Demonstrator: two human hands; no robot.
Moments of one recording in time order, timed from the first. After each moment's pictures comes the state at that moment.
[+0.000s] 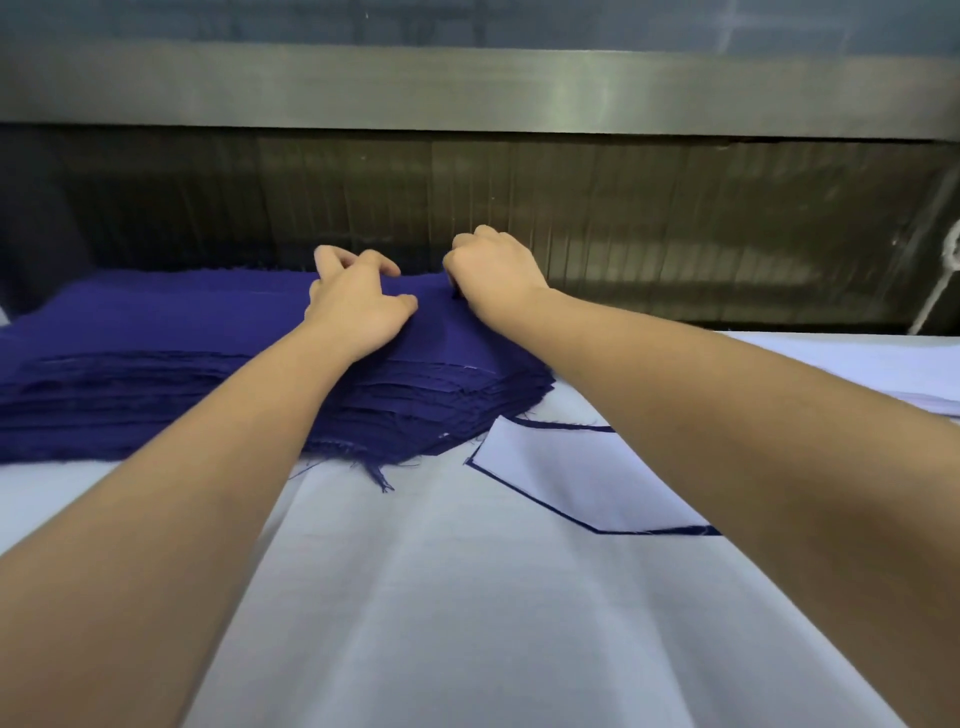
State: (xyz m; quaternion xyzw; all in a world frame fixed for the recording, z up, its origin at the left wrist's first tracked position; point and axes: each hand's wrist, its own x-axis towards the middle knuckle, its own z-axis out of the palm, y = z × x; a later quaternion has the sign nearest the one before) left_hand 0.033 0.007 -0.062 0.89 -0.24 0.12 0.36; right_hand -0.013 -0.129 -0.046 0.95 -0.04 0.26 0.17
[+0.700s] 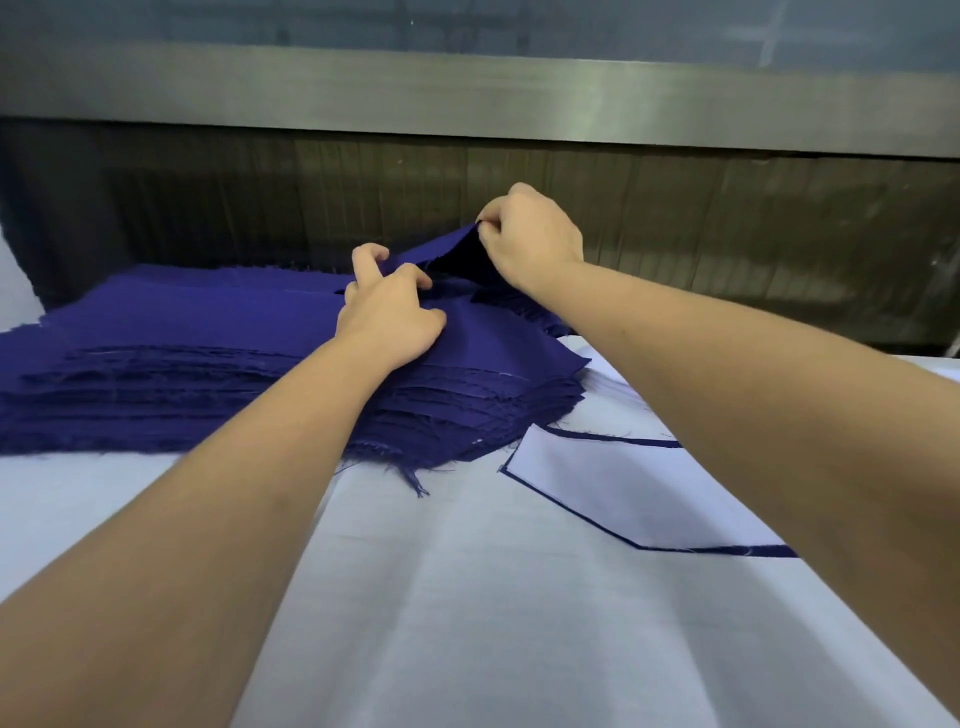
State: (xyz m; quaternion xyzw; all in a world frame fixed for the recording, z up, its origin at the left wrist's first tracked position) left_hand 0.040 0.011 -0.069 0.90 -0.26 0.12 0.32; right_hand -0.001 -0.129 -0.021 0.92 -0.13 0.36 -0.07
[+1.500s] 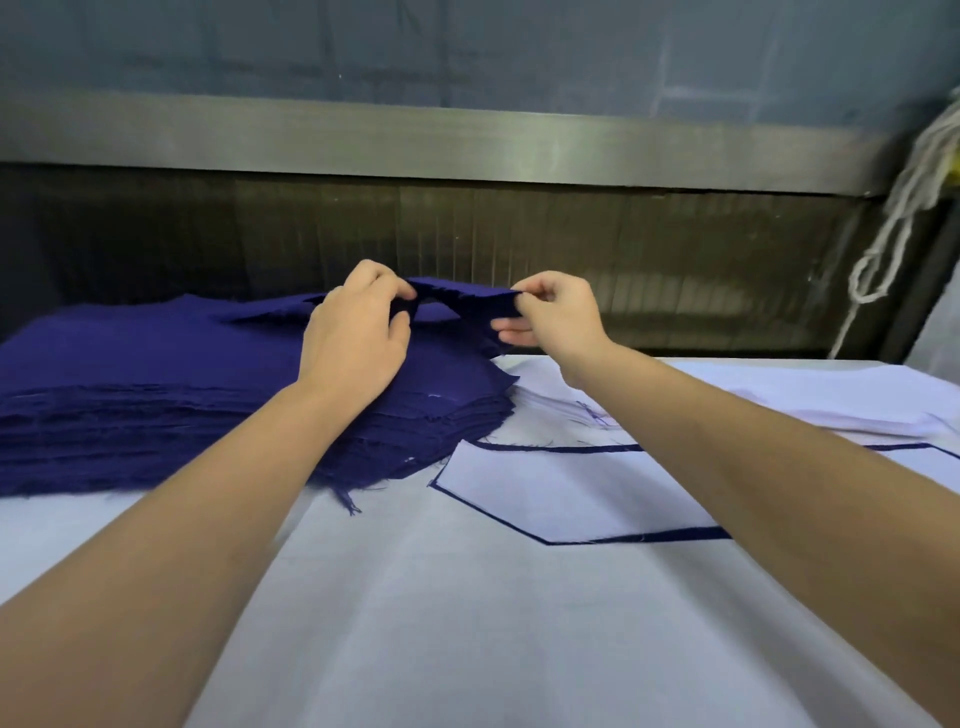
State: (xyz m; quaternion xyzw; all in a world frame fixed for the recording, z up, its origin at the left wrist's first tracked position) left_hand 0.001 0.004 -0.062 0.81 -0.40 0.29 0.33; right_hand -0.078 -0.171 -0.056 0.72 -0.15 0.35 -0.58
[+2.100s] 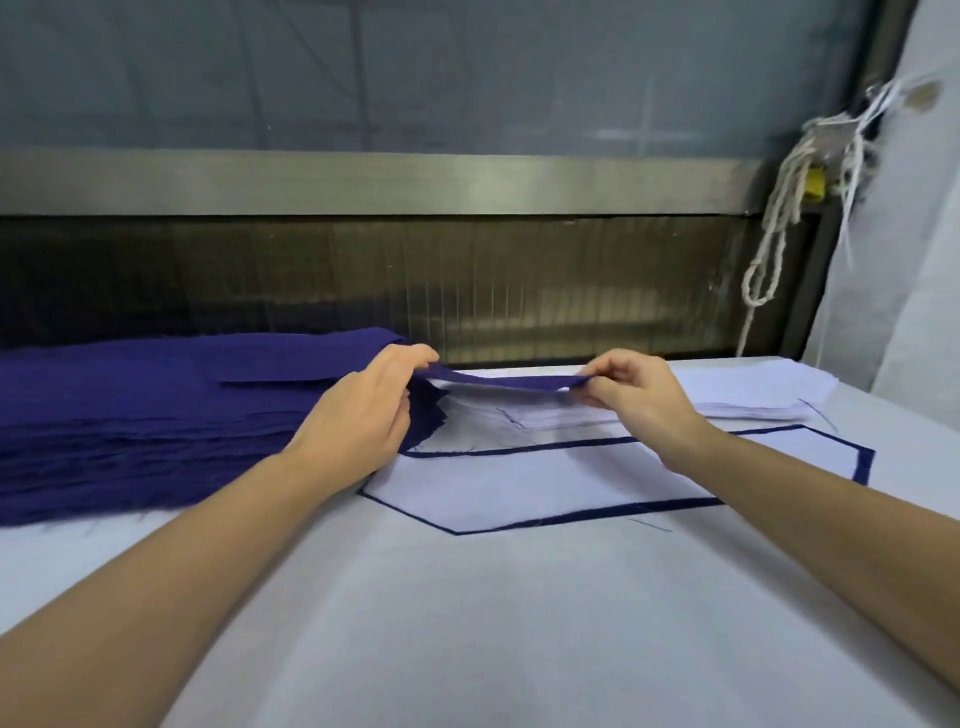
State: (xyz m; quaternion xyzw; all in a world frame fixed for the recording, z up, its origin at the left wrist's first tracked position) left_hand -0.055 -0.009 -0.090 0.75 -0.56 0.23 0.26; right_hand -0.227 -0.222 -0.087 0.78 -0.21 0.35 -0.47
